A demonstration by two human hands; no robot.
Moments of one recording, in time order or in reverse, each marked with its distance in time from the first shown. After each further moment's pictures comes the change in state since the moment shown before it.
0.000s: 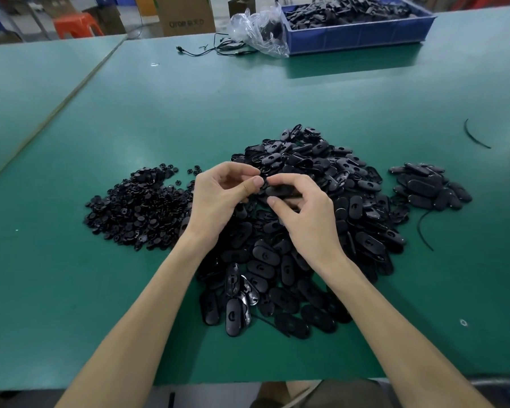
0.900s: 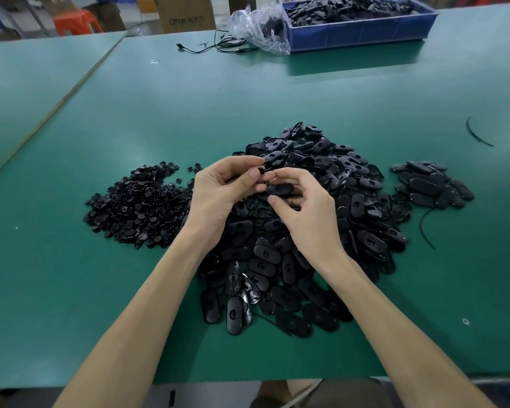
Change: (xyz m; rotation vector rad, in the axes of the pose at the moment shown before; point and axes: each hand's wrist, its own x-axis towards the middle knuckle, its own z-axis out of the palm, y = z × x) left_hand -0.001 0.004 0.002 -0.343 -0.091 -0.047; right_hand 0.000 -0.001 0.002 0.002 0.016 -0.024
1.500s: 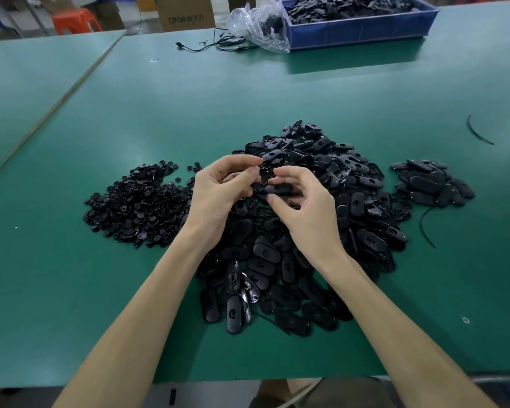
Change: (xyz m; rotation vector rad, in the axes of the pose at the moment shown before) left_hand 0.002 -0.002 -0.001 0.089 0.065 -0.040; right_hand 0.000 -0.001 0.000 -0.001 0.006 0.033
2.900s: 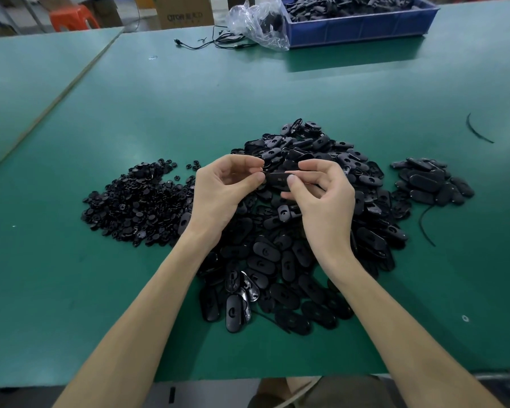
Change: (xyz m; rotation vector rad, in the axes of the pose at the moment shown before) left_hand -0.005 0.005 0.004 0.257 0.048 0.107; right_hand 0.001 -0.006 -0.007 0.172 0.228 0.111
